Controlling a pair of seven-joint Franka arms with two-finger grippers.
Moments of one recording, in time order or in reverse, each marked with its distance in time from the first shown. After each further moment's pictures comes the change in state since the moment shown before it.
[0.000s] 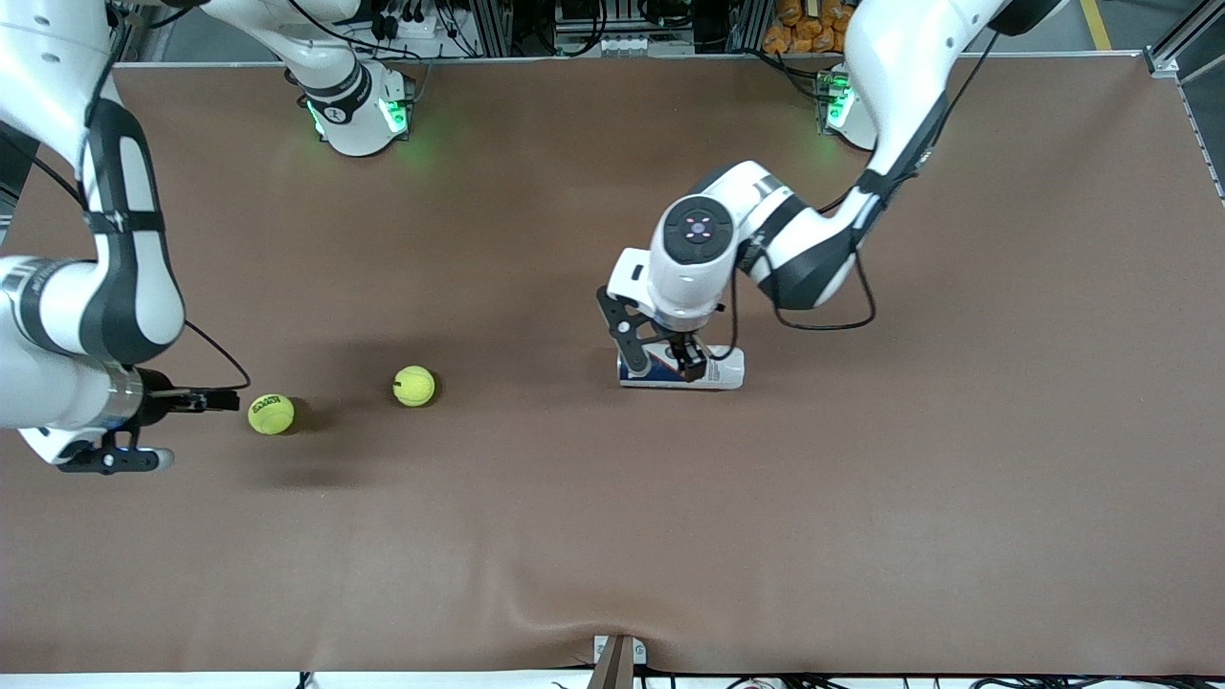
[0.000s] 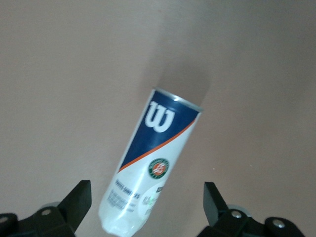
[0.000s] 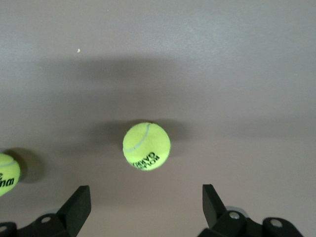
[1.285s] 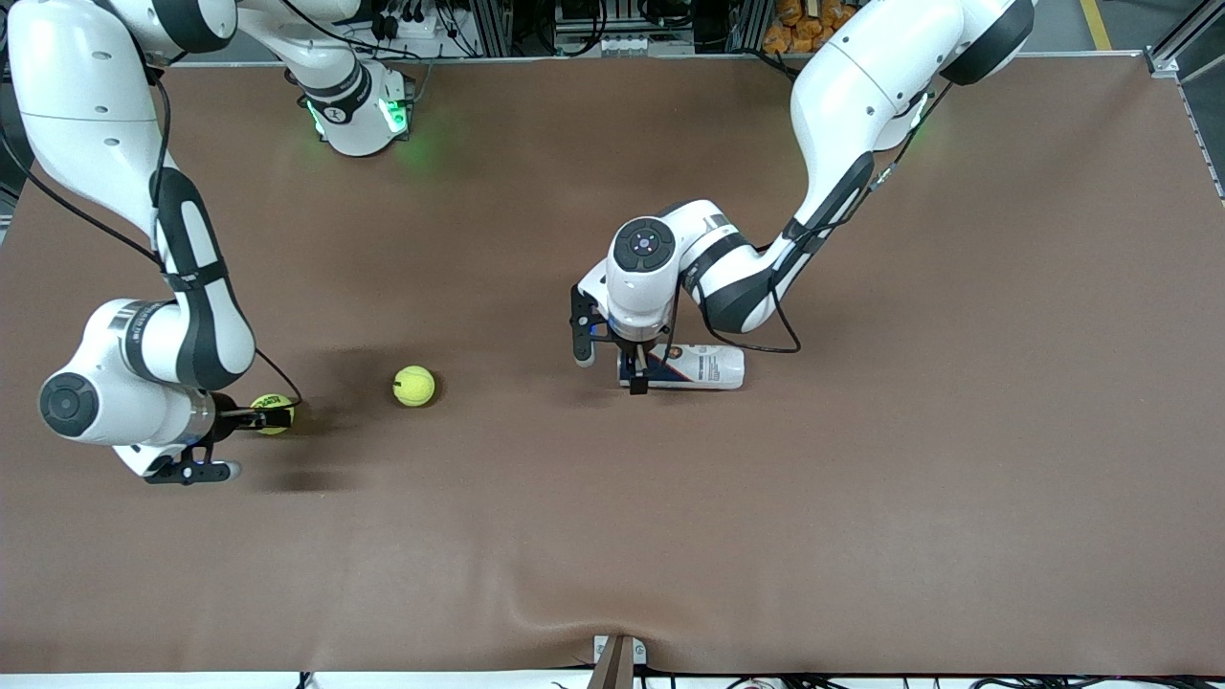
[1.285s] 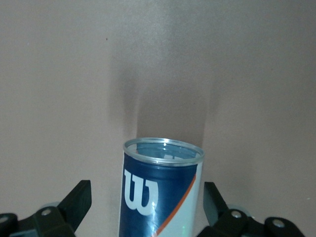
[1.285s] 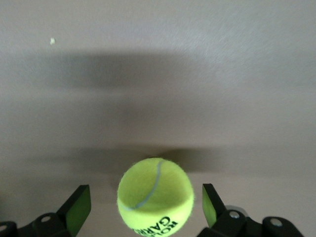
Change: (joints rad) left arm -0.053 0.164 0.000 0.003 0.175 0.230 0.195; right arm 0.007 0.113 0.019 -0.111 0.034 0.241 -0.033
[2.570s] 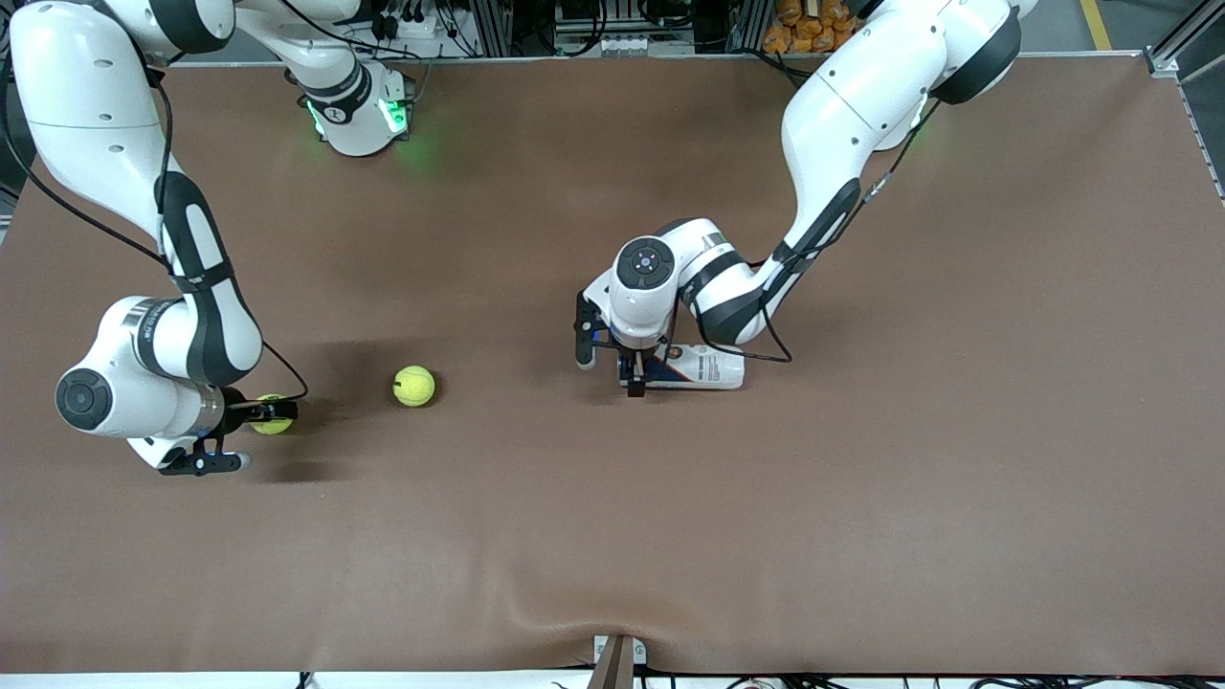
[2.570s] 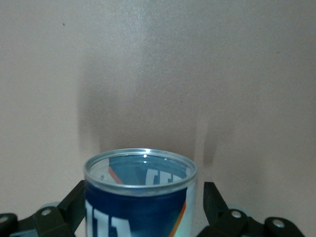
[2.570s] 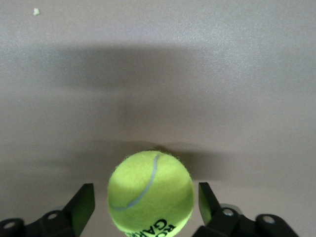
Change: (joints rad) left arm 0.000 0.074 0.006 -0.015 0.010 0.064 0.023; right arm -0.011 0.000 0.002 -0.037 0.005 0.024 -0.042
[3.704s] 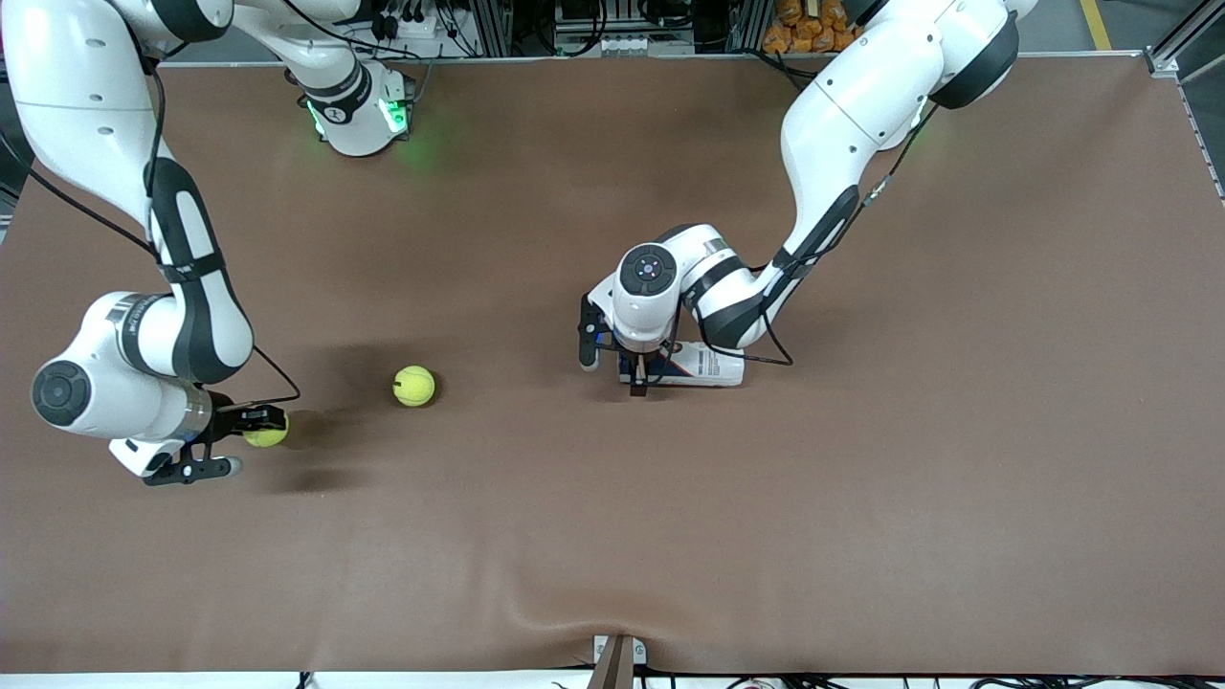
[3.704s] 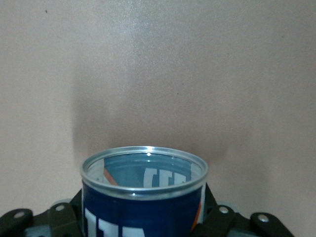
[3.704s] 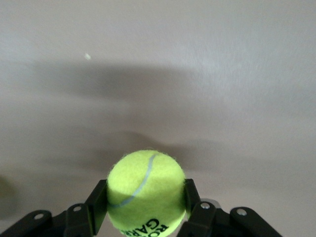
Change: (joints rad) left arm 0.001 0.009 0.007 -0.005 0.000 0.006 0.028; right arm 0.005 -0.056 0.018 0.036 0.007 0.009 -0.064
